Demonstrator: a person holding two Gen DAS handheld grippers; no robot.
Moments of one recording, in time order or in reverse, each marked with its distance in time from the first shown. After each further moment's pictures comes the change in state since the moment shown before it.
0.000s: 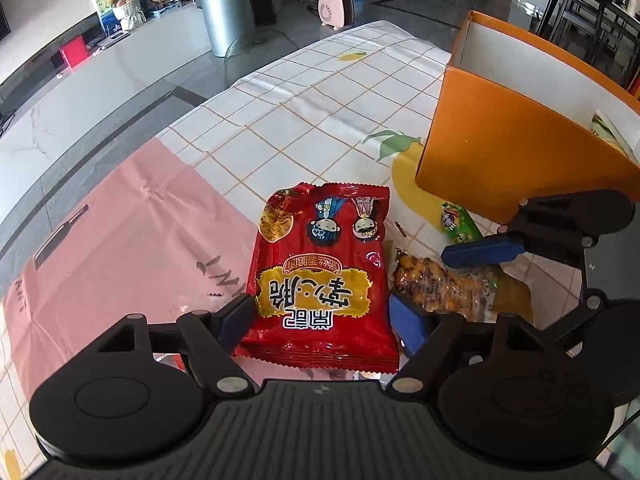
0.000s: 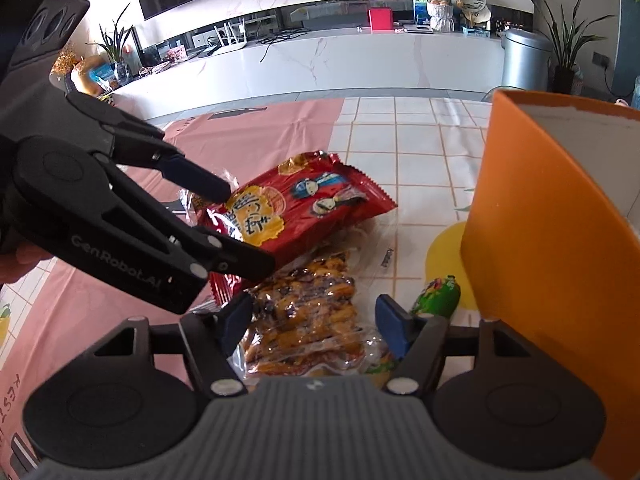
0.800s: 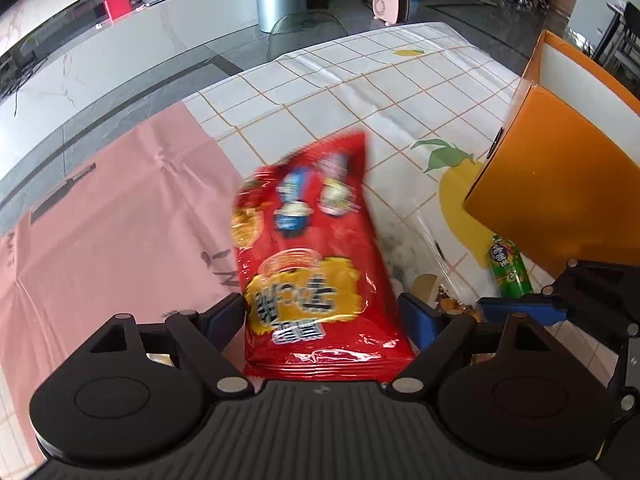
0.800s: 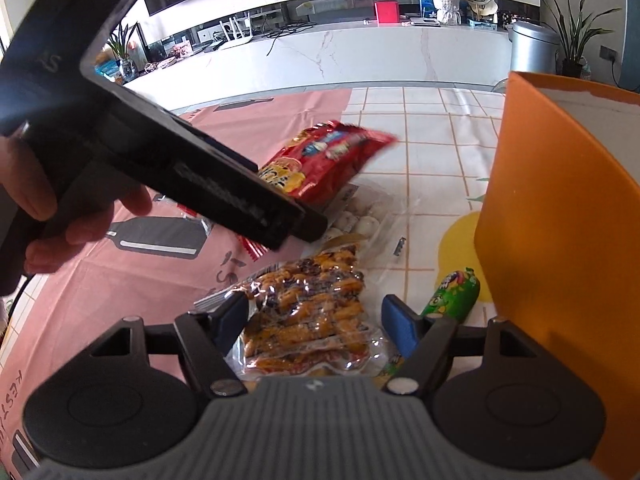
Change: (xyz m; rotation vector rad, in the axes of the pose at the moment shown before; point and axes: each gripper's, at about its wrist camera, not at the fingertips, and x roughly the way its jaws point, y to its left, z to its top) left arm 0.033 0.010 0.009 -0.205 0.028 0.038; right arm 0.007 0.001 -0.003 0.002 0.016 0.026
